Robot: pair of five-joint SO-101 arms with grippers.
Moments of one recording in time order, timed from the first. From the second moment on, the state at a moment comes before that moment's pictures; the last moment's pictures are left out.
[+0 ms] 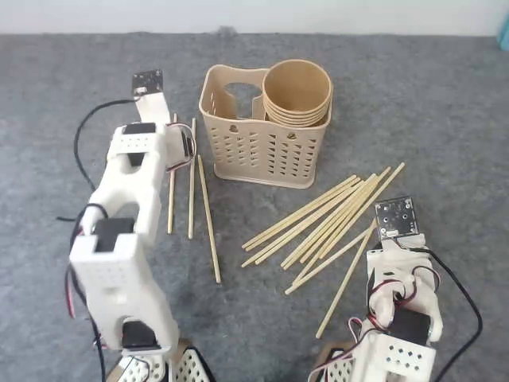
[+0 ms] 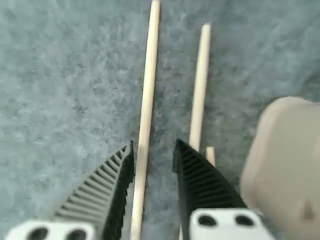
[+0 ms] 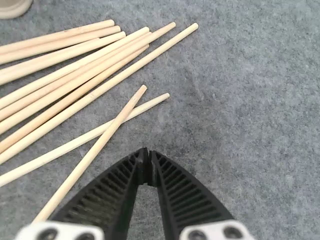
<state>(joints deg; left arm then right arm) -9.8 29.0 2.8 53.4 12.2 13.2 -102.7 95.6 59.9 25.6</state>
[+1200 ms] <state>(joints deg) -6.6 -21.5 15.7 59.6 12.2 13.2 -102.7 95.6 59.9 25.6</state>
